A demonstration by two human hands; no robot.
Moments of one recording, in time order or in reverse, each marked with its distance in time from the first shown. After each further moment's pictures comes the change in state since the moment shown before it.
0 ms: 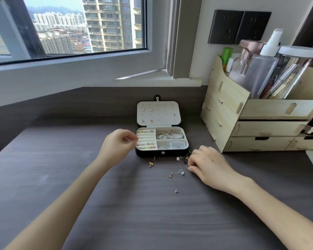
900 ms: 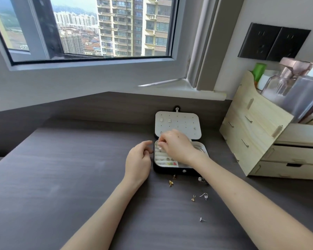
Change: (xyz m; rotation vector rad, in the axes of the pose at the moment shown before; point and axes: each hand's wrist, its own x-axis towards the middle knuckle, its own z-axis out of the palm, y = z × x) left_hand 0.013 -0.026 0.038 -0.245 0.174 -0.083; right_hand 0.159 -0.061 0.007 0.224 0.011 0.069
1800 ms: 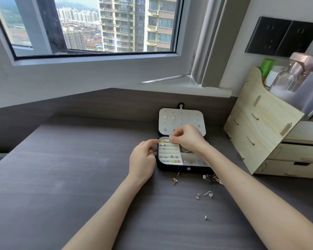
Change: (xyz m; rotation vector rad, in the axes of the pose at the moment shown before) left_hand 0.003 -0.005 0.001 0.042 -0.056 0.015; right_hand 0.011 0.029 -0.001 0.361 0.001 0.290
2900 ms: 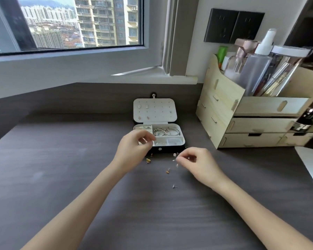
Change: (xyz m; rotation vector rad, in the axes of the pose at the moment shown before) left_hand -0.042 0.067 -0.006 -0.039 -0.180 0.139; right_hand -0.162 0.056 -0.023 0.177 0.166 -0.022
